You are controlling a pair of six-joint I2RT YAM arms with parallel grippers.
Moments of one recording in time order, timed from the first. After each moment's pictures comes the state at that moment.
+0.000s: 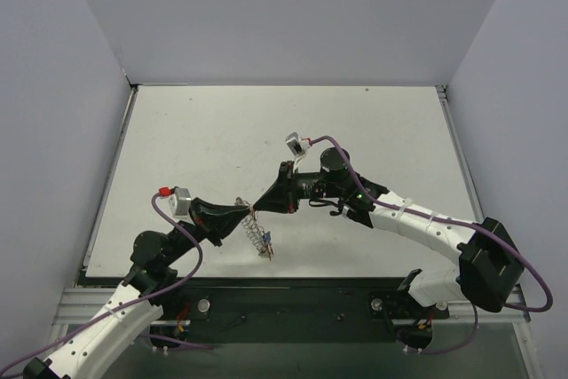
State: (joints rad) left arm -0.59 0.31 0.13 0.50 0.38 -0.58; right arm 0.82 1.34 0.84 0.35 -0.70 0.55
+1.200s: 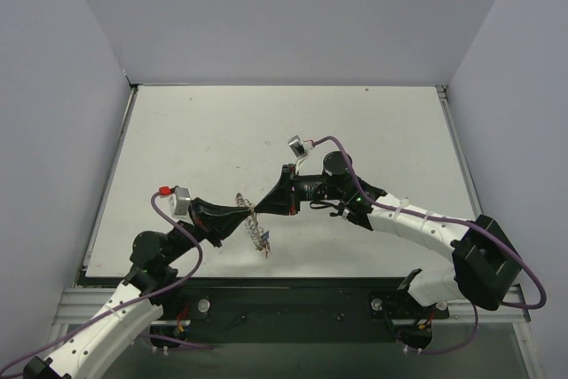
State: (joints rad) left arm -0.59 0.33 0.13 0.55 0.41 -0.62; right arm 0.80 1.36 0.77 0.48 -0.74 0.64
